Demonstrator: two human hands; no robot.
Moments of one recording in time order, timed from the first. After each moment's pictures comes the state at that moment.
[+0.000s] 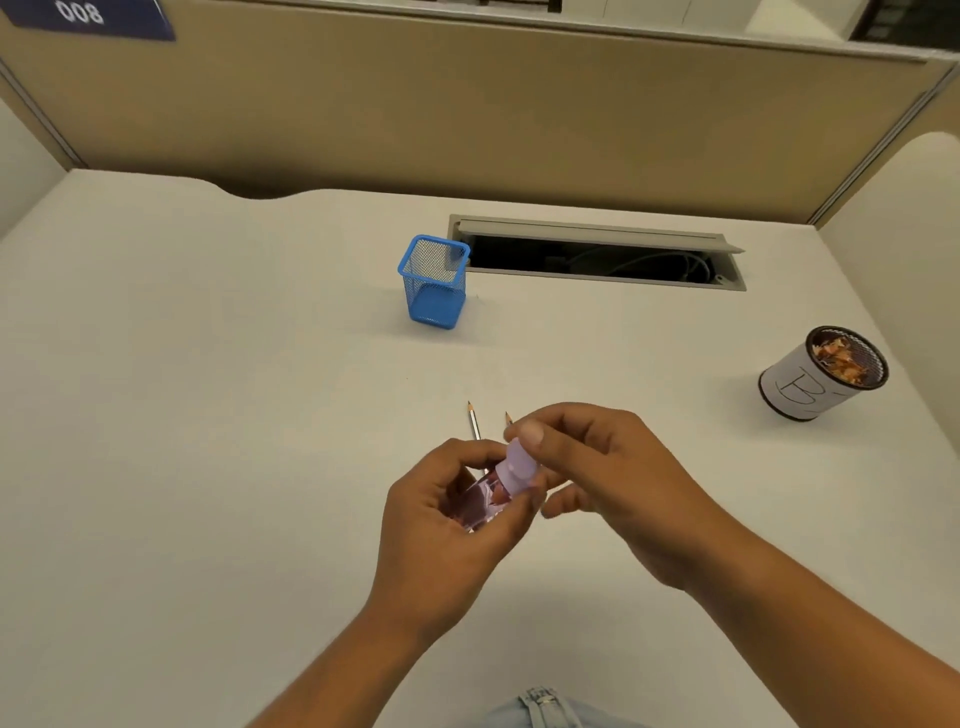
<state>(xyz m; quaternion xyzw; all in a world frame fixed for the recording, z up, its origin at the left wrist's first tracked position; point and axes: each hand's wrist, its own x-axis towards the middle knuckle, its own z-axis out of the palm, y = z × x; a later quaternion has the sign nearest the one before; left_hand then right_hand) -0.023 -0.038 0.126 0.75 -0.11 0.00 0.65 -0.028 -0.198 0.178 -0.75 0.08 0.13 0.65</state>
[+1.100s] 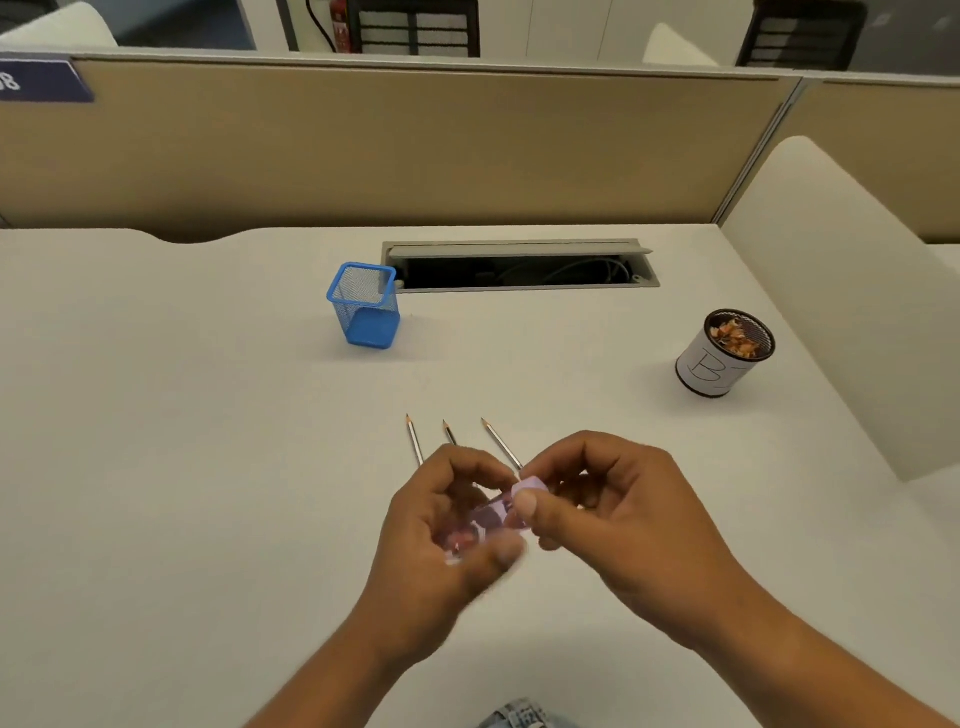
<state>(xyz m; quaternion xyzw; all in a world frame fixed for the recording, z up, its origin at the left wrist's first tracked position) -0.052 -0.069 0.153 0.64 -0.19 -0.15 0.73 -0.106 -0.229 0.205 -0.76 0.12 -0.02 0.63</state>
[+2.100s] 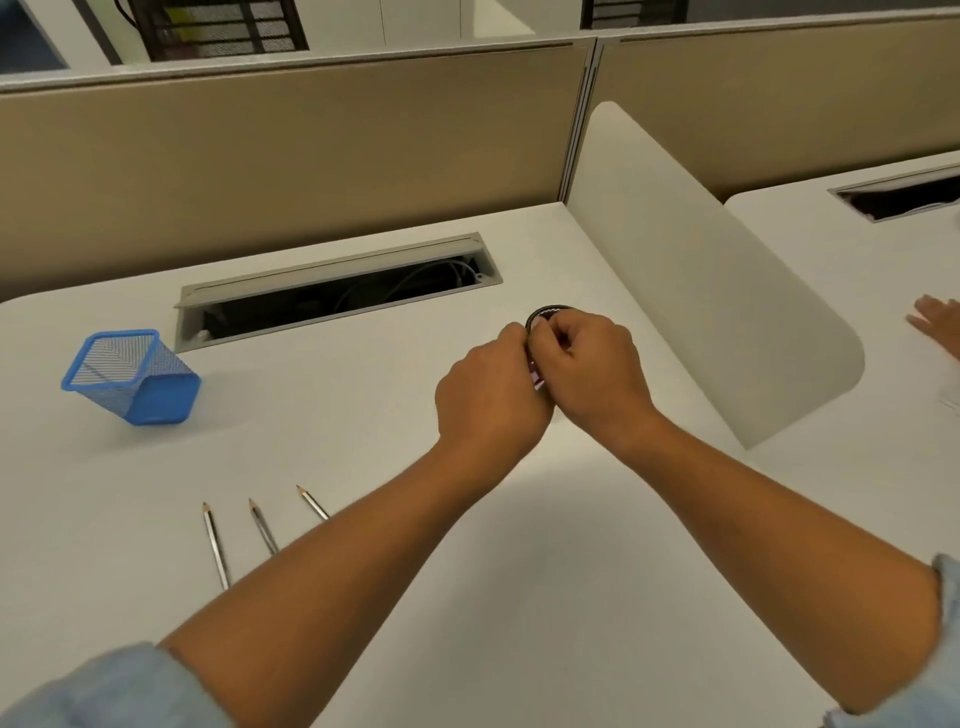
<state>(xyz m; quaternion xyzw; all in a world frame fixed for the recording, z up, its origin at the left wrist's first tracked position) 0.015 -0.377 0.135 0.90 -0.31 0.02 0.30 -0.030 -0.478 0.142 -0.87 0.24 -0.24 0.36</state>
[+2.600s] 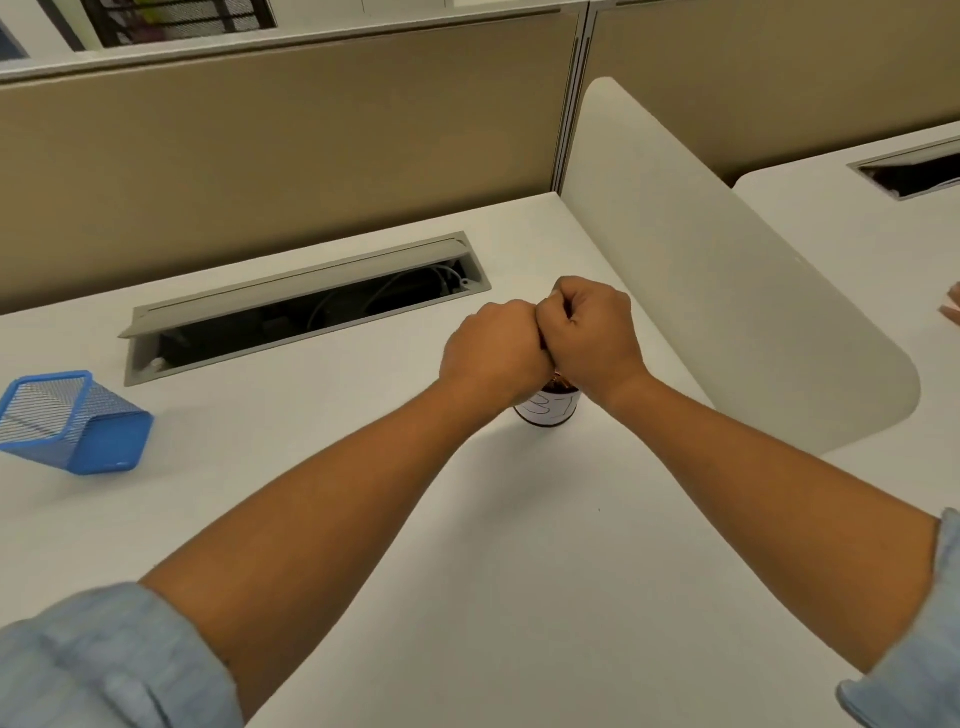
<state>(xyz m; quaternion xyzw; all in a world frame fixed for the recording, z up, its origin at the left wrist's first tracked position) 0.096 -0.458 0.120 0.90 -0.38 -0.08 0.21 0.037 -0.554 0.109 -0.84 0.23 -0.28 0.41</state>
